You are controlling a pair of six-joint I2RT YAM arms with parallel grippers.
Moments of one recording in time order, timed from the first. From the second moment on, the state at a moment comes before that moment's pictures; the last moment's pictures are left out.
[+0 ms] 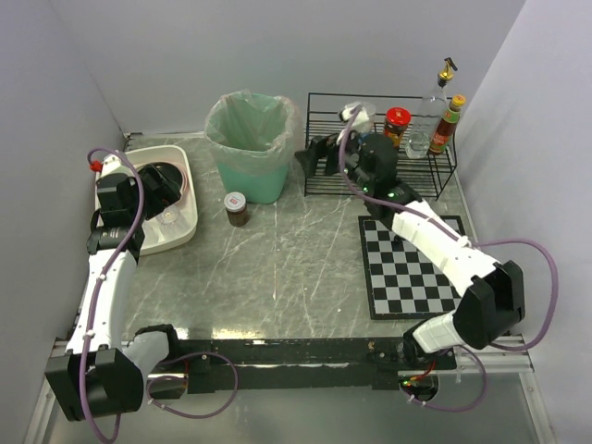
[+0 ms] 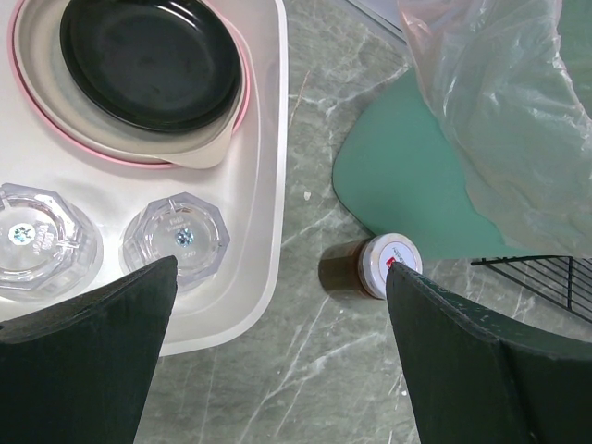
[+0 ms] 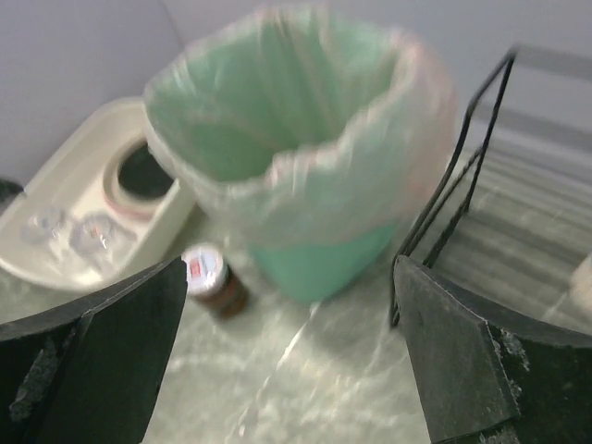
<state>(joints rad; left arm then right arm) 0.14 1.02 0.89 -0.29 0.06 -0.48 0.50 1.40 1.25 0.13 -0.14 0.17</state>
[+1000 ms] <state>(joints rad) 0.14 1.03 0.89 -0.29 0.06 -0.48 0.81 1.84 1.38 0.07 0.08 0.30</state>
